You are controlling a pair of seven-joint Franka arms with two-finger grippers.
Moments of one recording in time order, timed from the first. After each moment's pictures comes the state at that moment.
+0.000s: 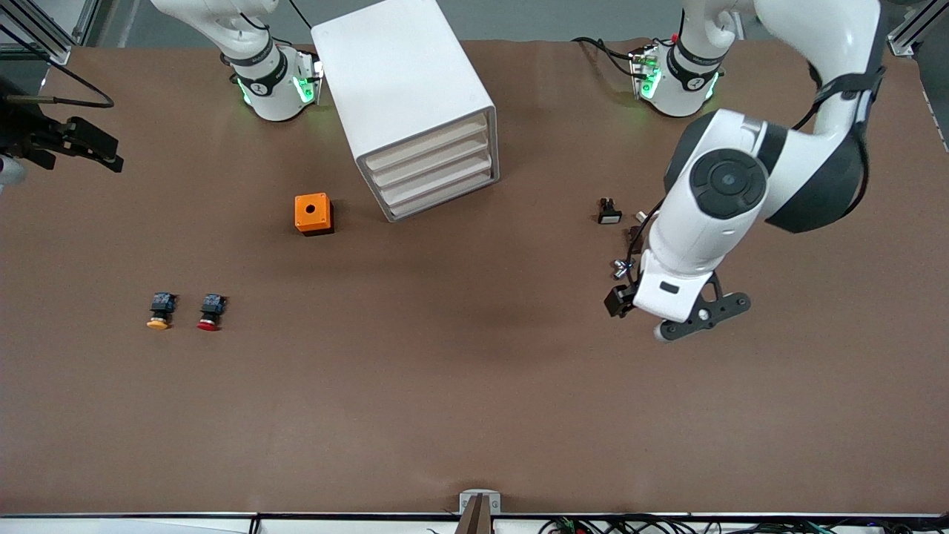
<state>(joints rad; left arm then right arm) -0.20 0.42 -0.27 -1.40 0.21 1.83 -0.84 0.00 -0.08 0.00 -1.60 -0.03 1.42 0.04</state>
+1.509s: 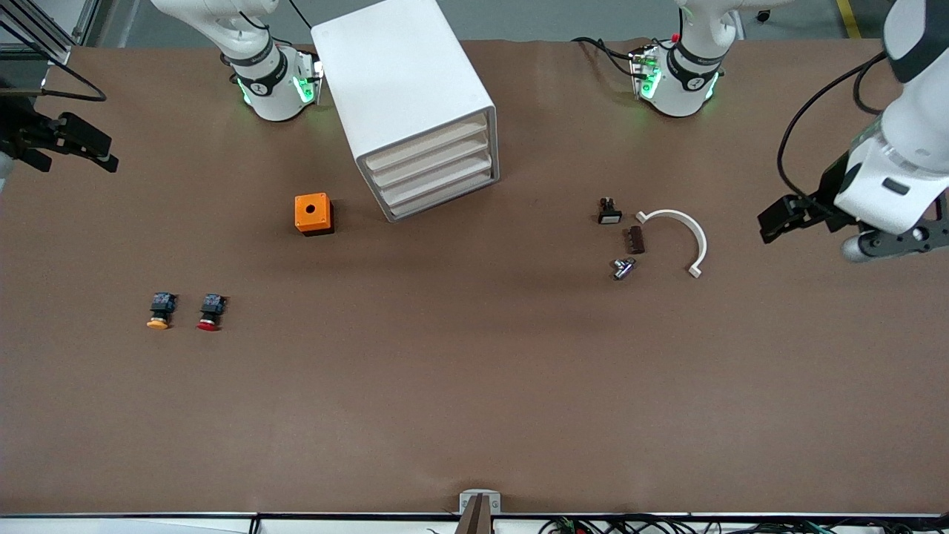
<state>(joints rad) -0.01 0.07 -0.14 -1.52 0.04 1.61 -0.29 0.00 -0.11 -0.02 -1.63 -0.01 1.49 0.01</state>
